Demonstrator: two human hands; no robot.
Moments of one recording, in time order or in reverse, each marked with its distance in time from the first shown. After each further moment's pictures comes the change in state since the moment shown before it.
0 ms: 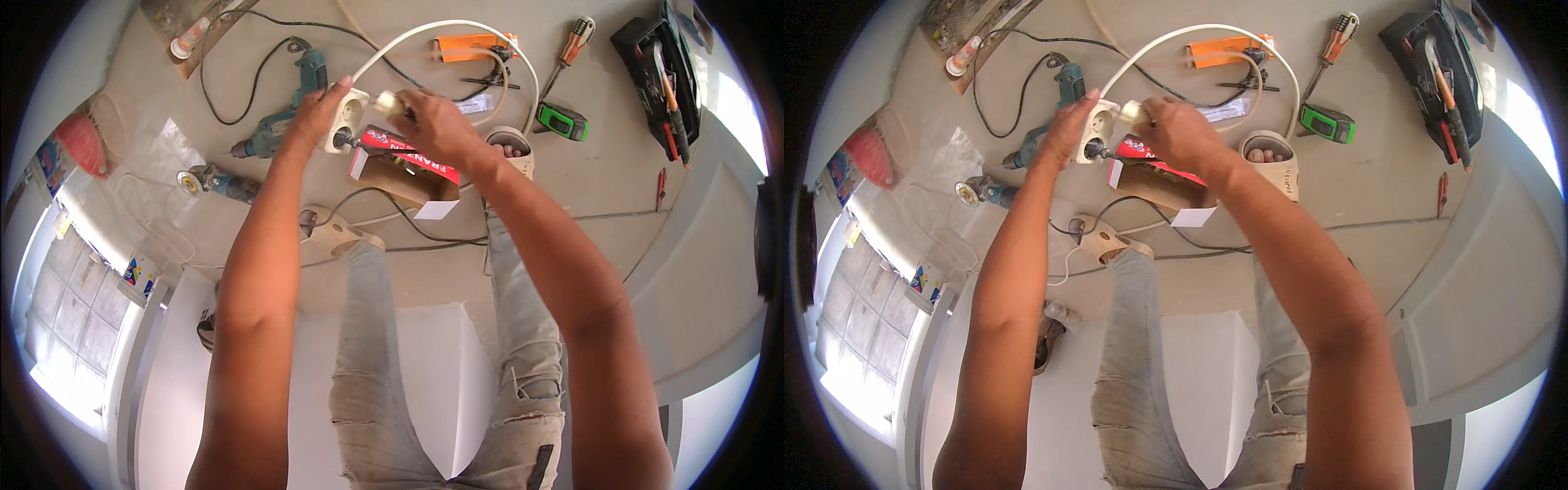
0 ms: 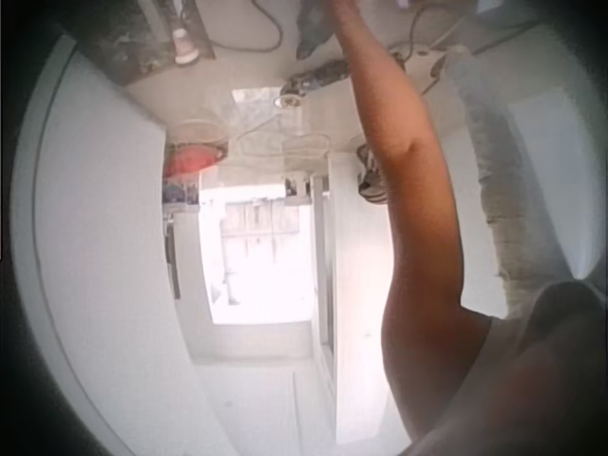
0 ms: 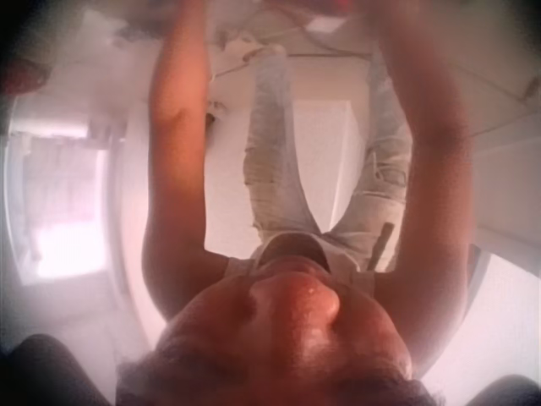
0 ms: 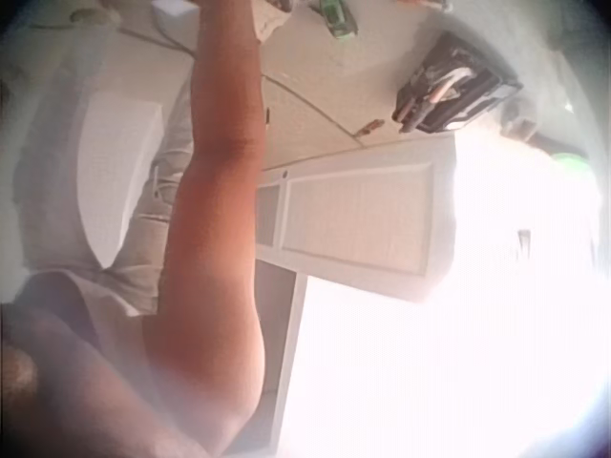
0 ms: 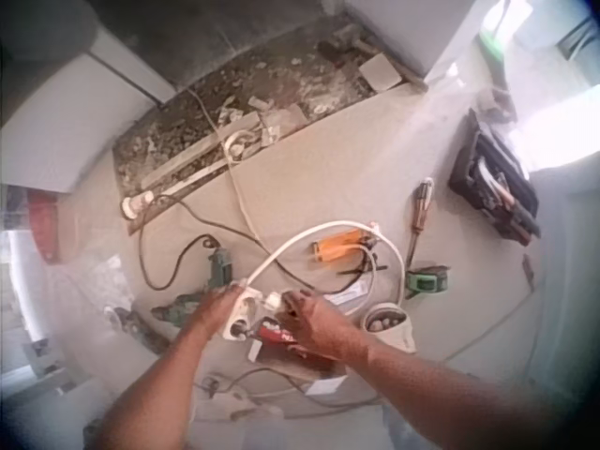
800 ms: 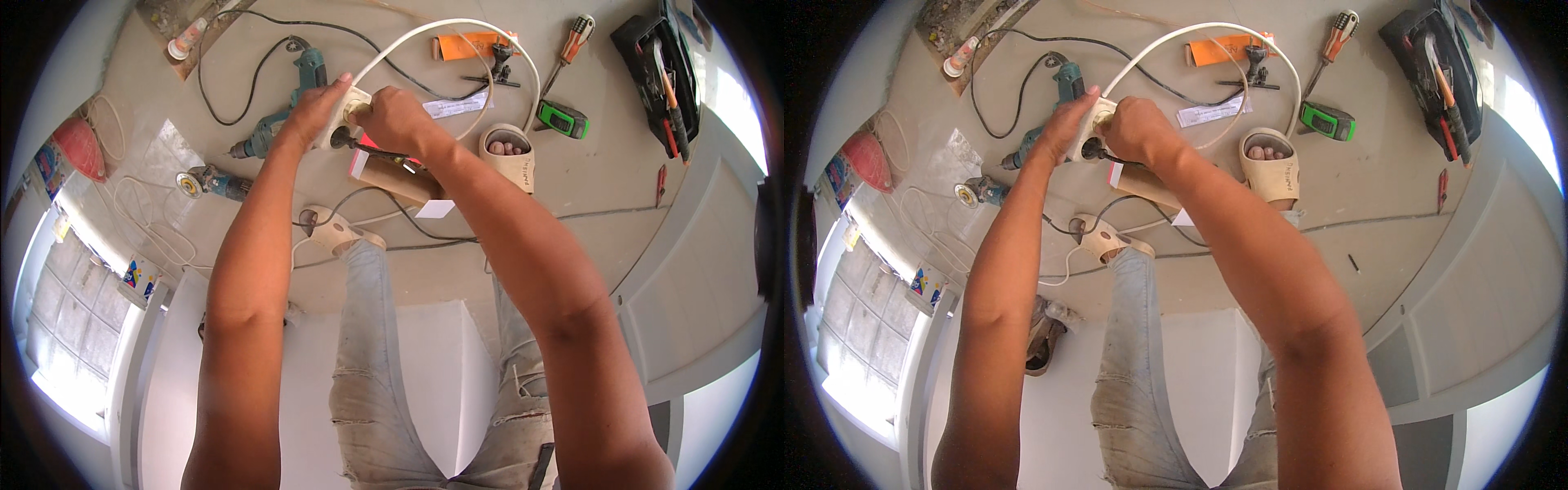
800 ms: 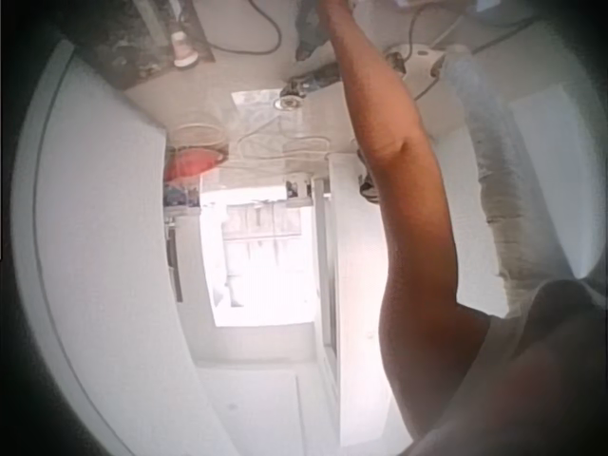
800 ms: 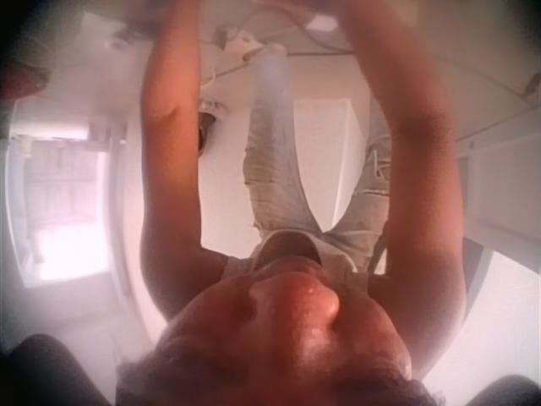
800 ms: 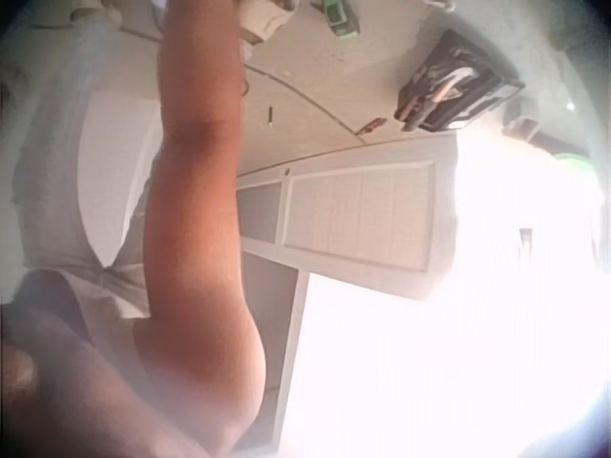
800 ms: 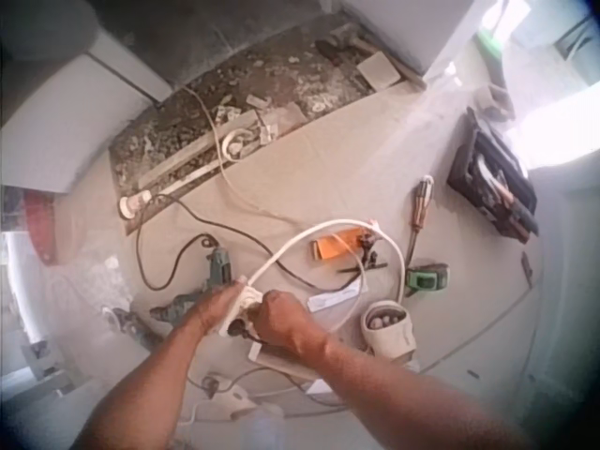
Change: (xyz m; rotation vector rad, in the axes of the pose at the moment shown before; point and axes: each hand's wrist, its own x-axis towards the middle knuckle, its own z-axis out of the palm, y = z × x) left_hand 0.003 0.011 -0.004 -0.031 -0.135 -0.052; right_hand 0.039 -0.024 0.038 -0.038 -0.135 0.148
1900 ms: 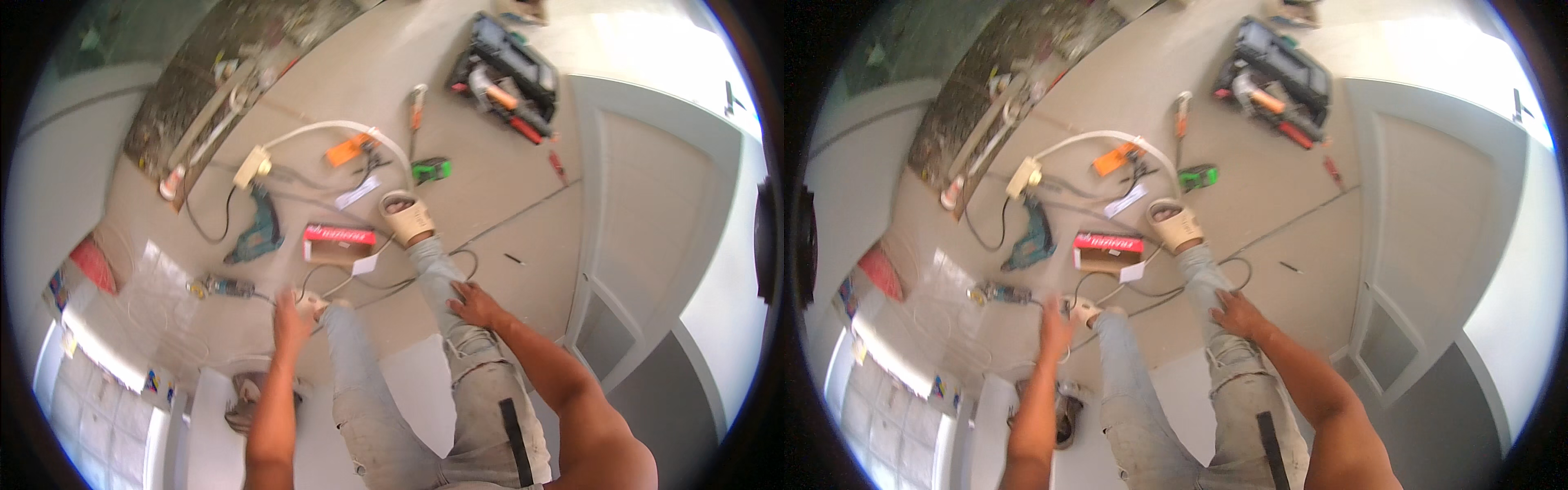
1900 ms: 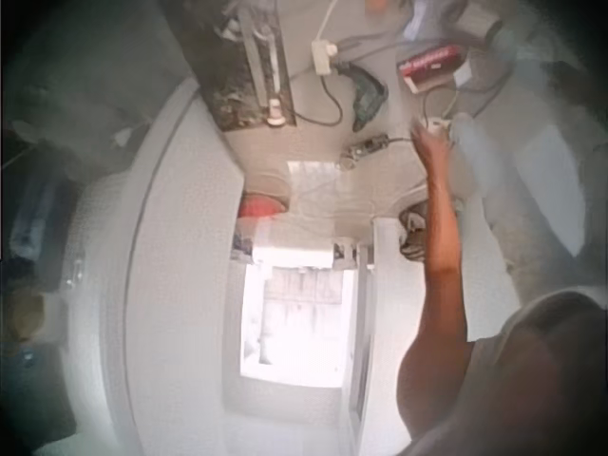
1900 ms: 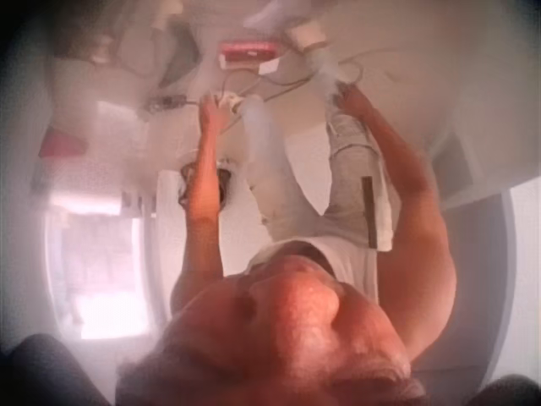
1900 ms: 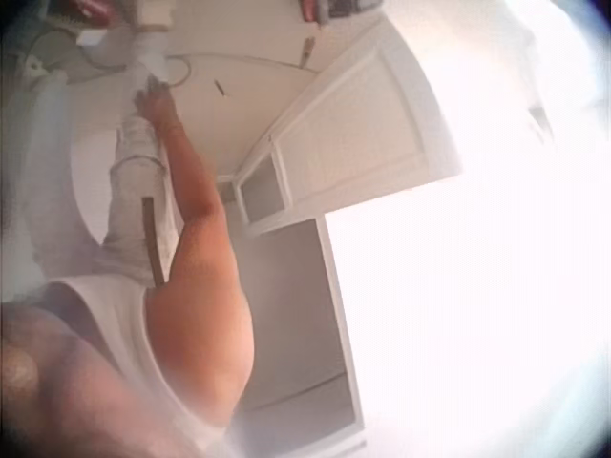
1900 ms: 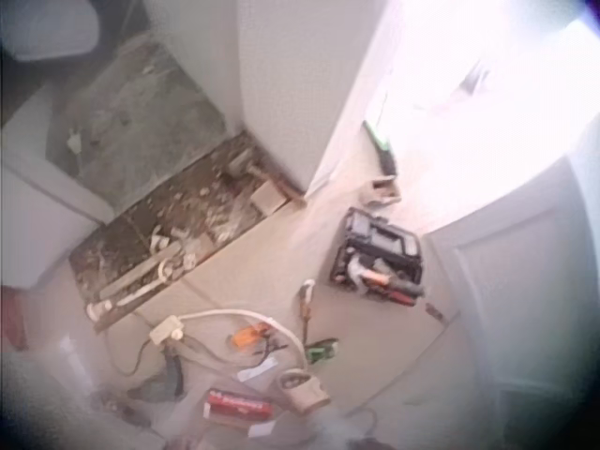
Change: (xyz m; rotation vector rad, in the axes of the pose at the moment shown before) left_hand -0.223 -0.061 0.031 0.944 0.169 0.207; right_hand -0.378 0.110 -0.062 0.084 -0.220 0.532
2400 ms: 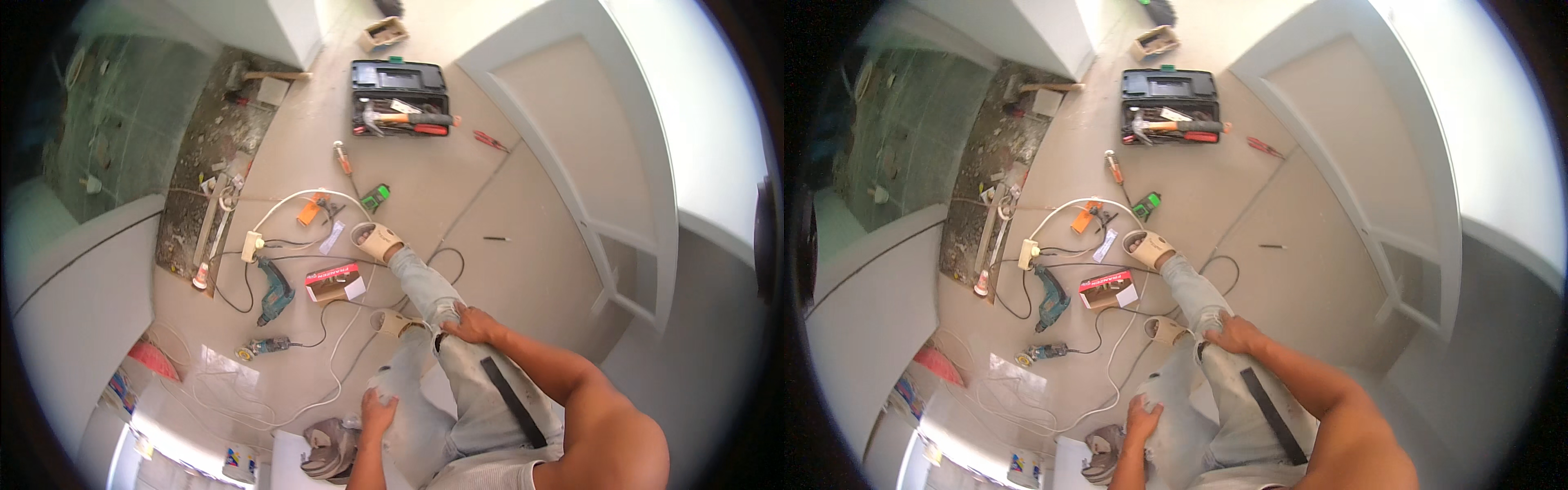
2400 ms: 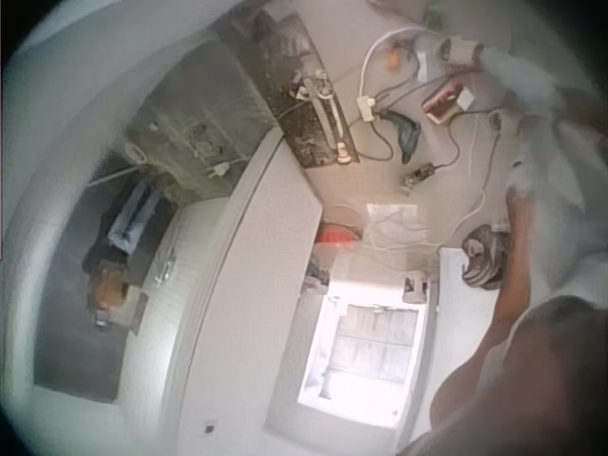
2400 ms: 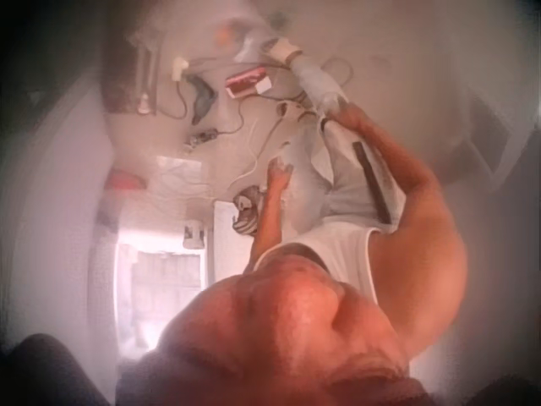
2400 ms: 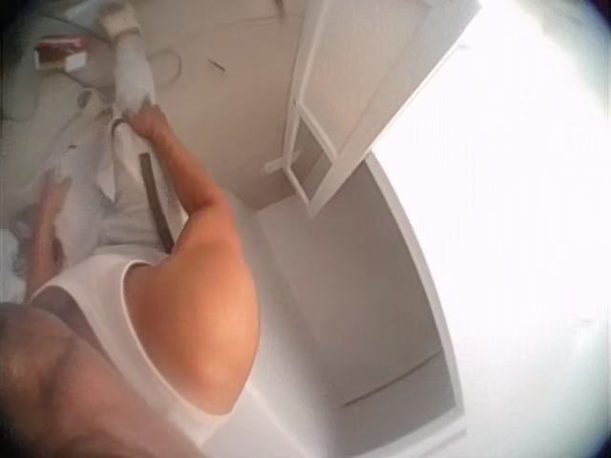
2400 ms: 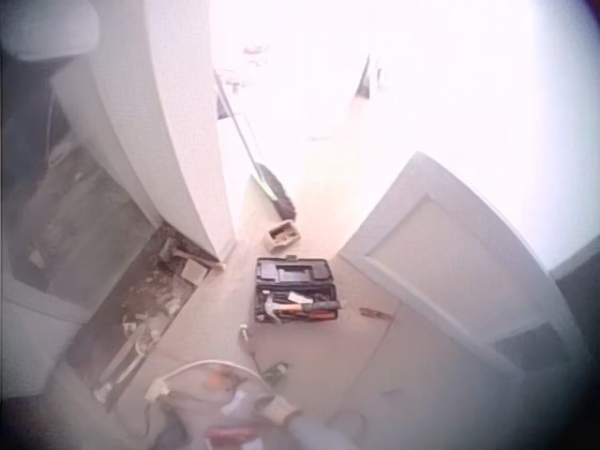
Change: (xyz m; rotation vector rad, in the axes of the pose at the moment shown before) left_hand -0.234 0.081 0.027 -0.043 -0.418 -0.143; right_hand -0.136 -0.019 0.017 0.308 0.096 0.144
